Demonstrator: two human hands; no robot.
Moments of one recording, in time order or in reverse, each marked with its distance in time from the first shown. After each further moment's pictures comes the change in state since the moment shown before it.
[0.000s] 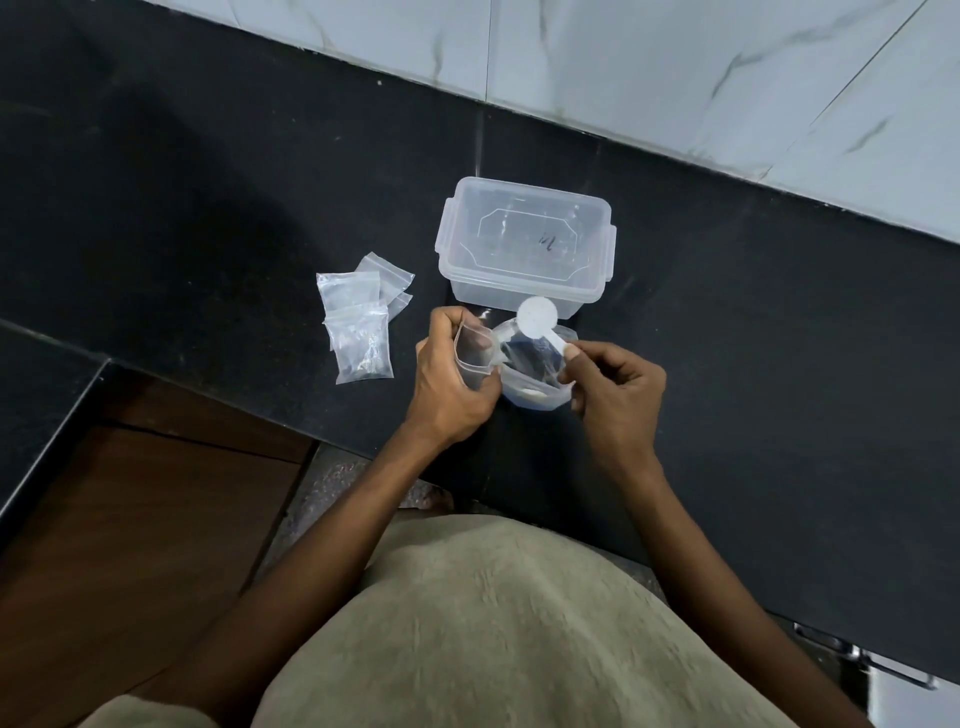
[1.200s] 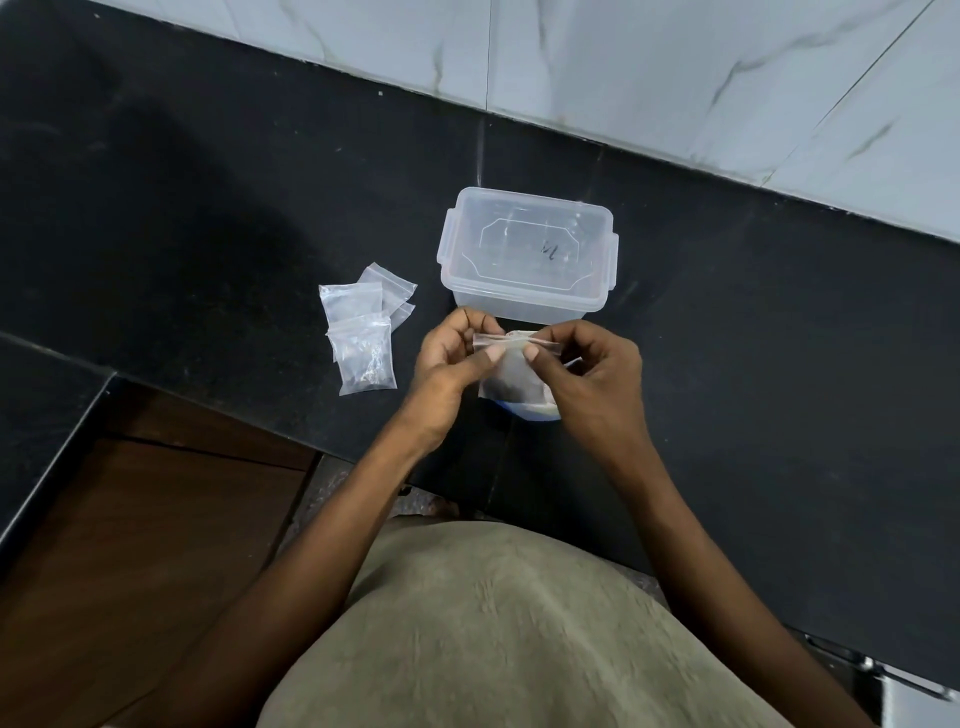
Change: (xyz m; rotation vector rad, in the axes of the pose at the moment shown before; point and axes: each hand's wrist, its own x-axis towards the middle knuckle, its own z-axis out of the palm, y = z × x) left_hand 0.017 0.021 -0.015 -0.664 -0.238 -0.268; right_hand 0.013 -0.026 0.017 -0.159 -0.200 -0.091
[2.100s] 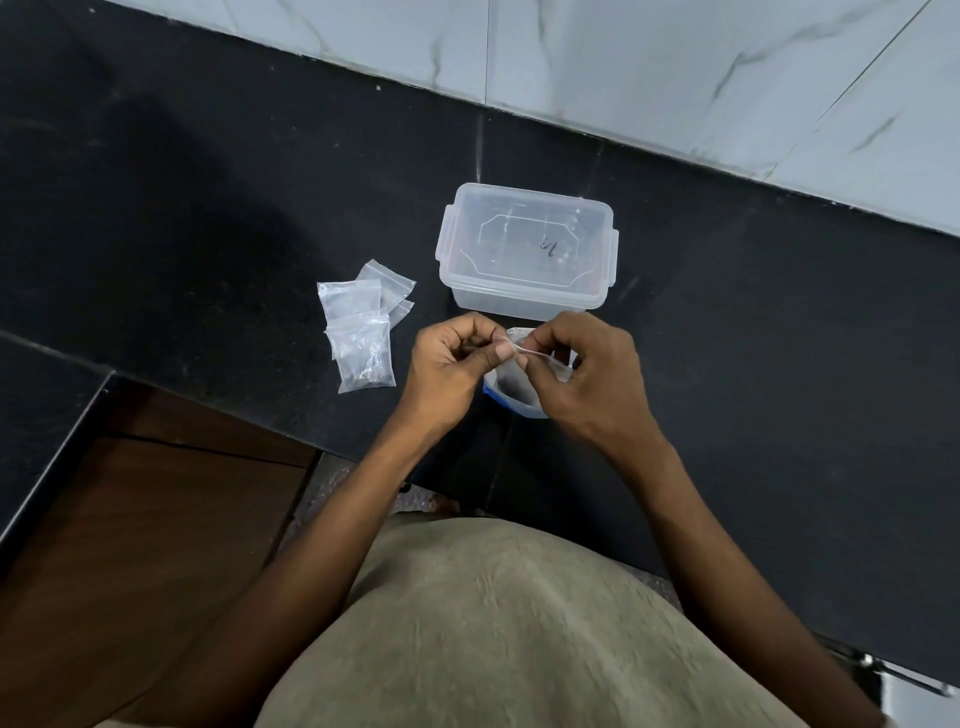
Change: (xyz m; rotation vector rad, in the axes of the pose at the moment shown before) left_hand 0.002 0.008 0.008 0.254 0.074 0.093; right_hand 0.011 0.008 -0.008 -0.359 -0.098 -0.302
